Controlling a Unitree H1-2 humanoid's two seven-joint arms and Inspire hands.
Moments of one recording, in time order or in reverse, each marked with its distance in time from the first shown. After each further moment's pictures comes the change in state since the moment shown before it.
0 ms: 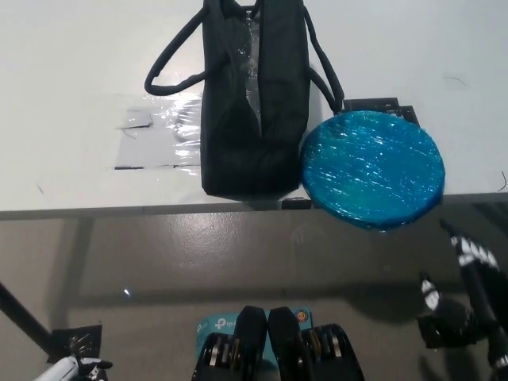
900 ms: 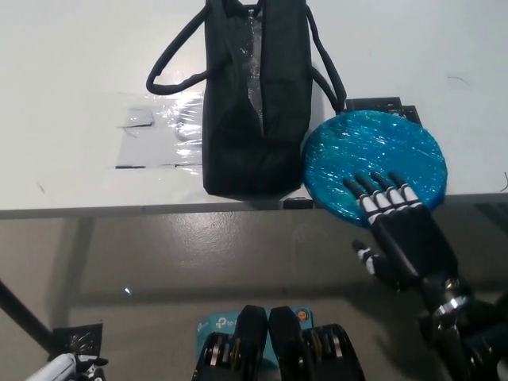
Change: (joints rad) left_arm -0.027 -0.032 0.057 -0.009 0.097 0.006 -0.132; right_arm -0.231 -0.058 0.247 0.018 -0.451 0.018 0.154
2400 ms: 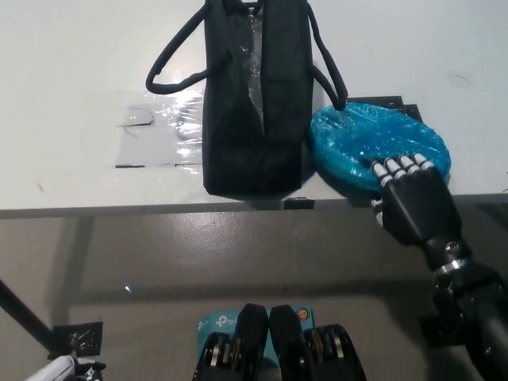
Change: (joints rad) left_arm -0.013 -0.021 0.035 -0.001 0.051 0.002 -0.091; right_arm -0.170 0.000 0.003 0.417 -0.081 -0.122 -0.472
